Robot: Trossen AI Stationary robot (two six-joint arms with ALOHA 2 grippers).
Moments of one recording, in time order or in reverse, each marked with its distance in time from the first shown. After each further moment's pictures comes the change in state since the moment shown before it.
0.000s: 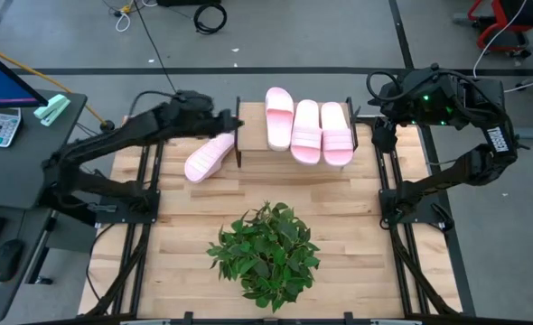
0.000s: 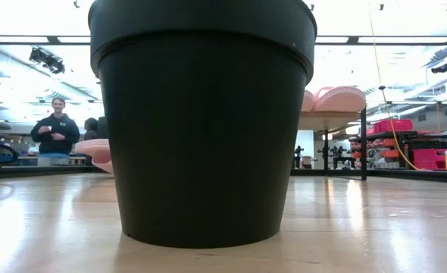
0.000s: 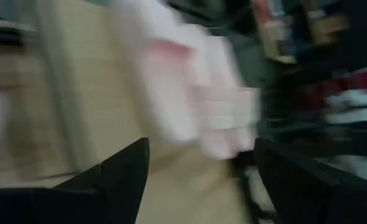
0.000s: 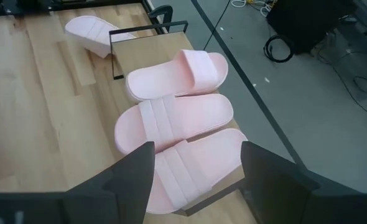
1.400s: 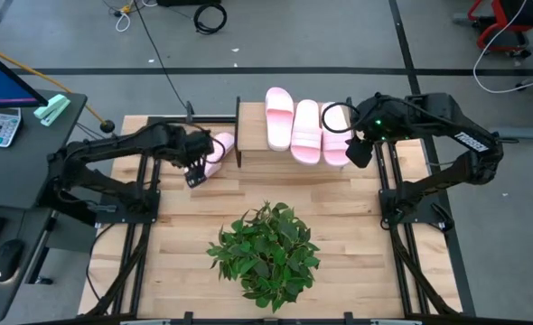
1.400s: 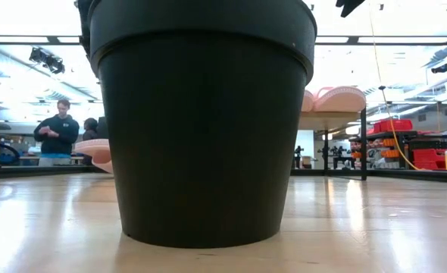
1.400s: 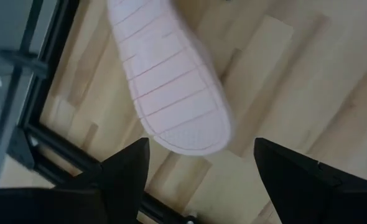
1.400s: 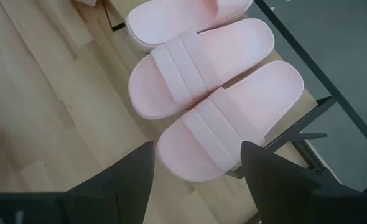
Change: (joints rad) left arm -0.179 0.050 -0.002 -0.820 -0.252 0.845; right arm 0.061 0.000 -0.301 0.024 -0.005 0.336
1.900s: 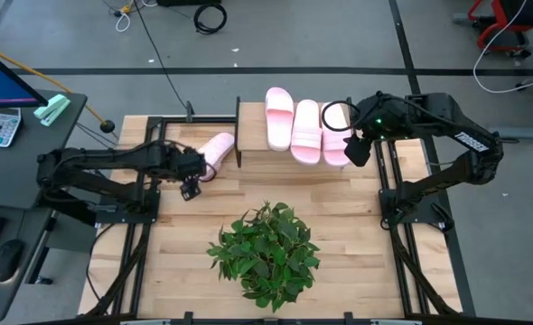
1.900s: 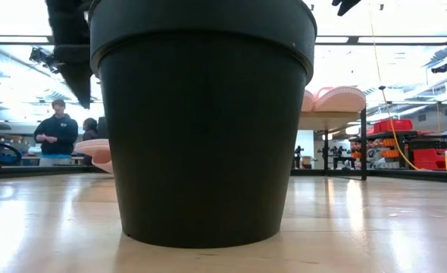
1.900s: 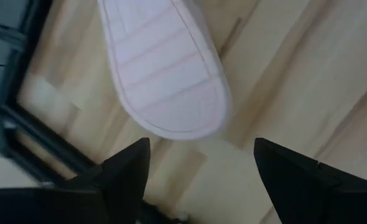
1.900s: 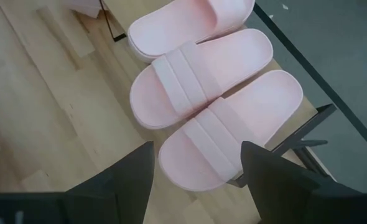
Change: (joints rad) left arm -0.142 -0.137 -0.274 0.121 -0.069 -0.171; right arm 0.000 0.000 0.000 0.033 0.009 0.000
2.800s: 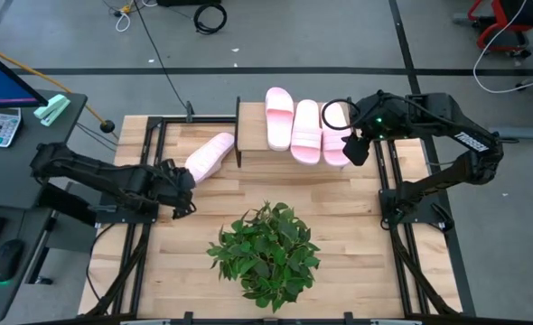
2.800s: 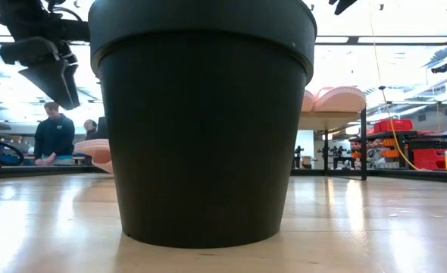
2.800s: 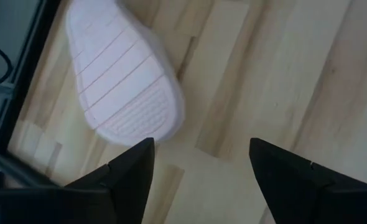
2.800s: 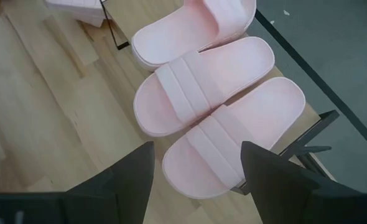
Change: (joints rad) left arm -0.359 -0.162 -0.185 0.105 -0.165 -0.144; right arm 0.000 0.000 0.000 0.029 -0.002 0.001
